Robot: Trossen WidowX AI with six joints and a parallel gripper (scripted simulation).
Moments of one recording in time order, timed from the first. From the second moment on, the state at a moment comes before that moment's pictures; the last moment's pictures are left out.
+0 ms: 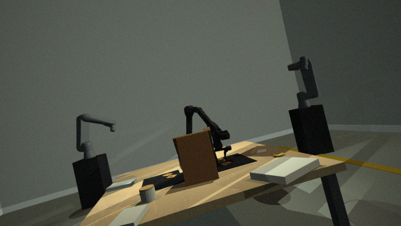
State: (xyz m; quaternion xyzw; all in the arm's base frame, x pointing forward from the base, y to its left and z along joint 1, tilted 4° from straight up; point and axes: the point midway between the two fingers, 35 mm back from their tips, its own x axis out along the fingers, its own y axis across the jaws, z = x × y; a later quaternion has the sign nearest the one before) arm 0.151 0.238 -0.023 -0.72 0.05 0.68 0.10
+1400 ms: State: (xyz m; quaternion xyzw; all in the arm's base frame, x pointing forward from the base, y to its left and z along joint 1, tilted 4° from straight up) arm 0.143 0.236 -0.010 -0.72 0.05 0.68 0.10
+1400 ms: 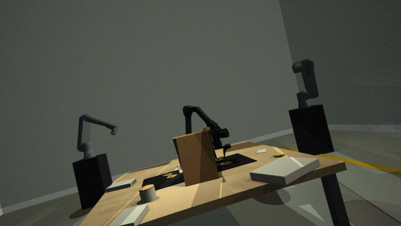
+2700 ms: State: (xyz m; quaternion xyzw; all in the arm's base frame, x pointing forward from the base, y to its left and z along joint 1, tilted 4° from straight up) arm 0.140 0.234 0.002 -0.72 0.05 0.68 0.10
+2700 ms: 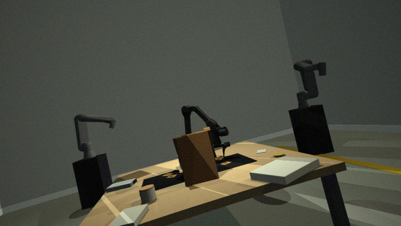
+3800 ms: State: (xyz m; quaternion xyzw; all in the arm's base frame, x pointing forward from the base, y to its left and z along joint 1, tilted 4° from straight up) arm 0.175 0.241 0.030 -0.69 0.12 0.65 0.29
